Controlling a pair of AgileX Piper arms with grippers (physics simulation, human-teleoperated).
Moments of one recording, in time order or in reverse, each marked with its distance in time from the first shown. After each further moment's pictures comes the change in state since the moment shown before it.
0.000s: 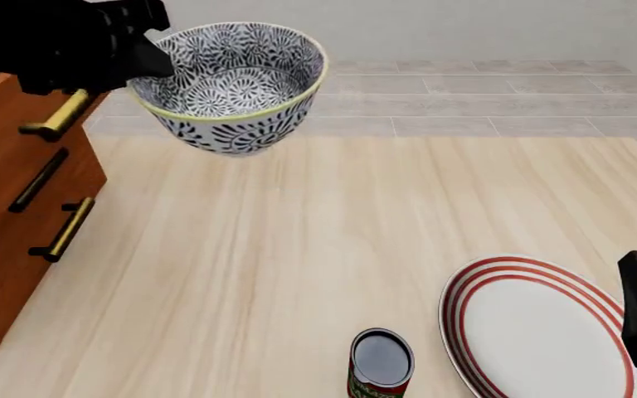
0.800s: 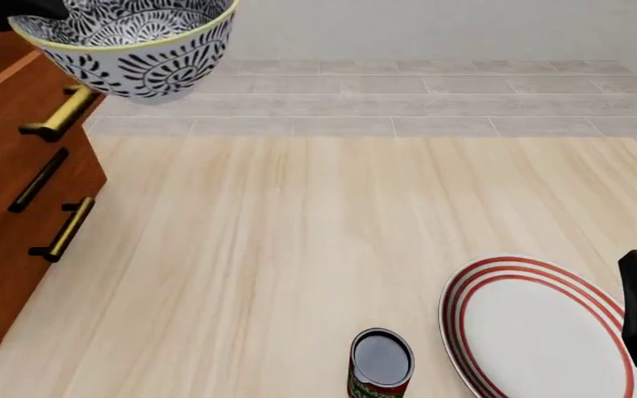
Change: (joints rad) left arm 0.201 -0.062 -0.157 0.179 0.024; right arm 0.003 0.000 0.000 -0.004 0.005
